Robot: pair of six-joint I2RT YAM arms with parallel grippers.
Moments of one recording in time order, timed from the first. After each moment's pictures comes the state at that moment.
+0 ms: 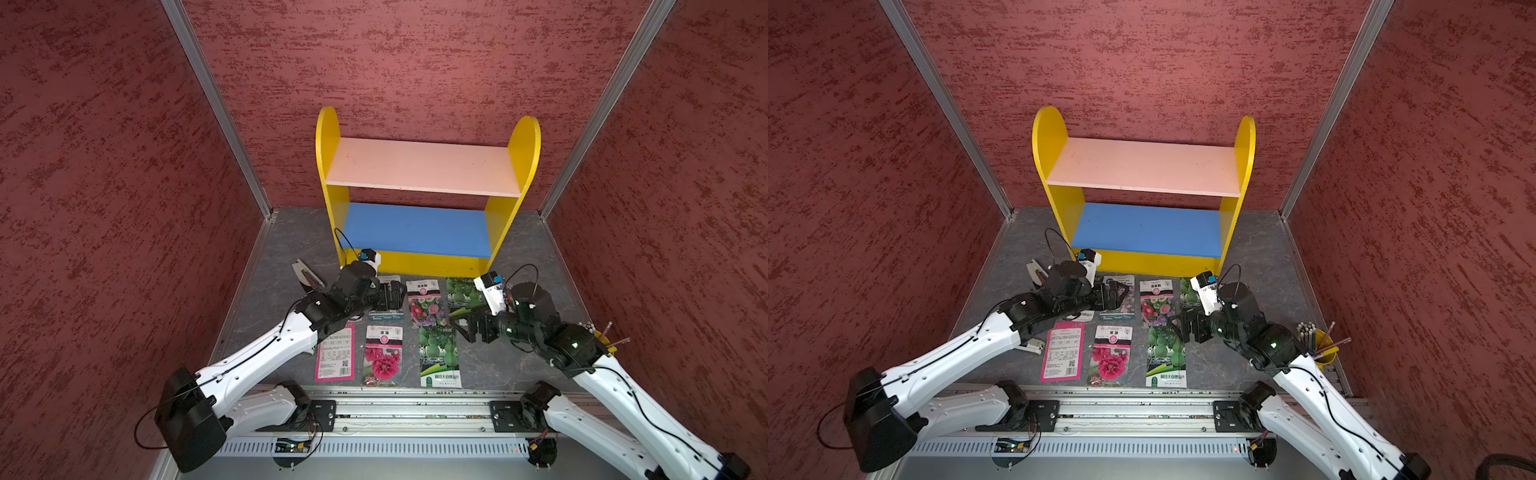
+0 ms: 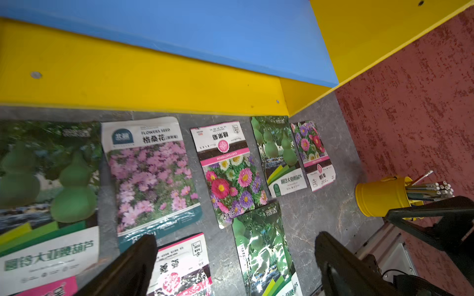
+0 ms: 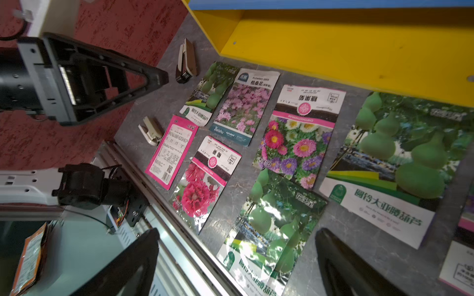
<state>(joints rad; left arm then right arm) -0.70 1.11 0.91 -0.42 -0.01 -0.61 0.57 0.74 0.75 -0.62 -0.29 0.37</state>
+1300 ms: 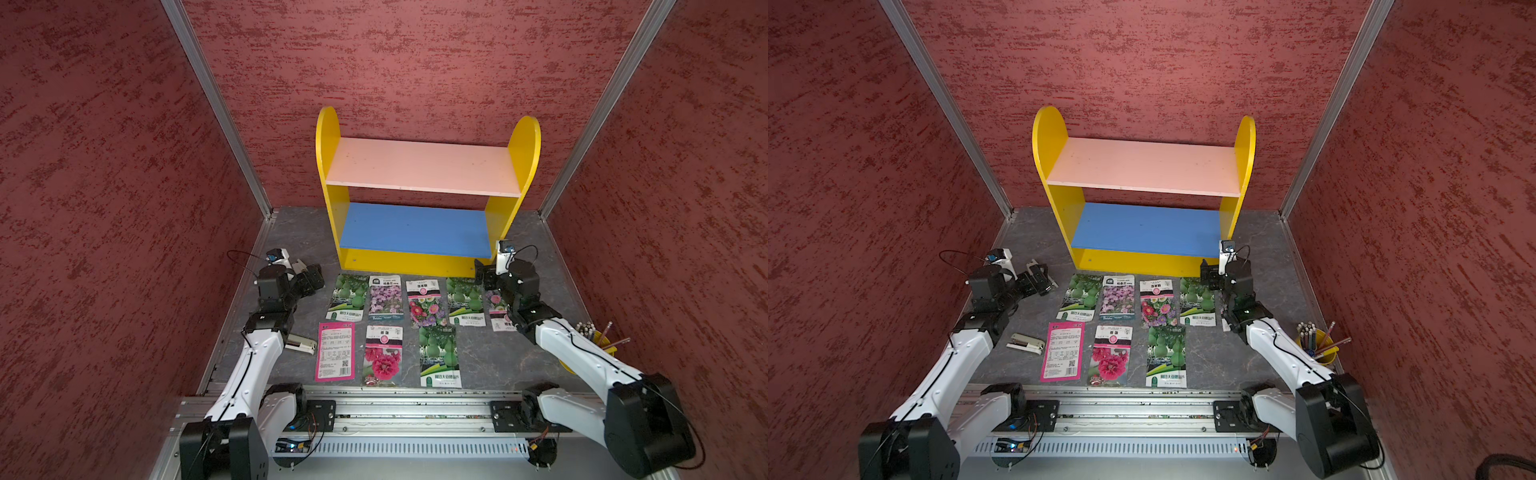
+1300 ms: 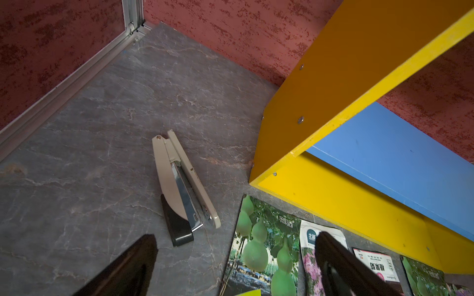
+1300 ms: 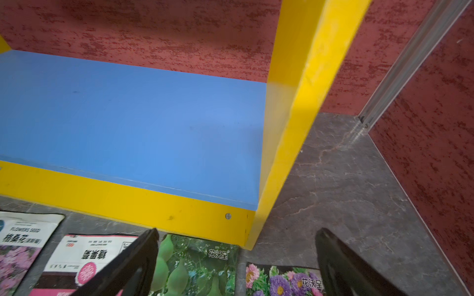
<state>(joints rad) 0.10 0.99 0.57 -0.06 0.12 -0.38 0.23 1.17 0.56 0.26 0.16 0.03</state>
